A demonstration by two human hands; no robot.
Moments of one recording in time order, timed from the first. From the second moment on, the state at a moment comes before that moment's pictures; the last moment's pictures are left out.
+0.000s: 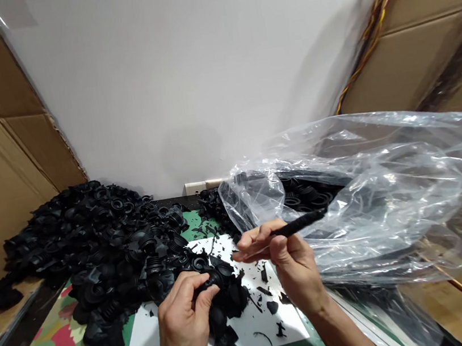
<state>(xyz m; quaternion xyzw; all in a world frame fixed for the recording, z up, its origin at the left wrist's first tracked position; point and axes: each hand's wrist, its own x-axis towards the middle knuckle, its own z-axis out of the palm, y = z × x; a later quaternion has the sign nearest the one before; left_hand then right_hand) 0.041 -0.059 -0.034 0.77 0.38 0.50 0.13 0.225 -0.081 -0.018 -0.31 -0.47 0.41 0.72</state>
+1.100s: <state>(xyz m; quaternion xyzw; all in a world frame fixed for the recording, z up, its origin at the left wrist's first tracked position) 0.036 -0.054 -0.039 0.74 0.42 0.51 0.14 0.230 -0.081 -0.013 -0.41 -0.55 0.18 0.71</state>
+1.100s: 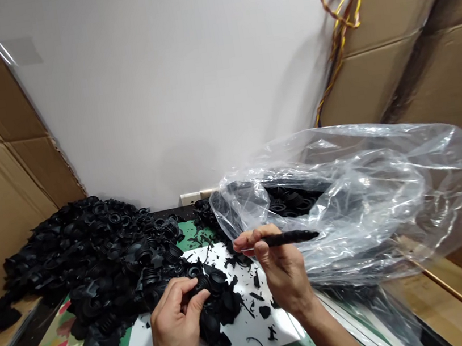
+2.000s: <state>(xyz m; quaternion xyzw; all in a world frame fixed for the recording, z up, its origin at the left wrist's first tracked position) 0.040 -0.066 -0.011 0.72 0.43 0.53 0.08 0.209 -0.073 -0.019 -0.42 -0.60 0.22 0.65</state>
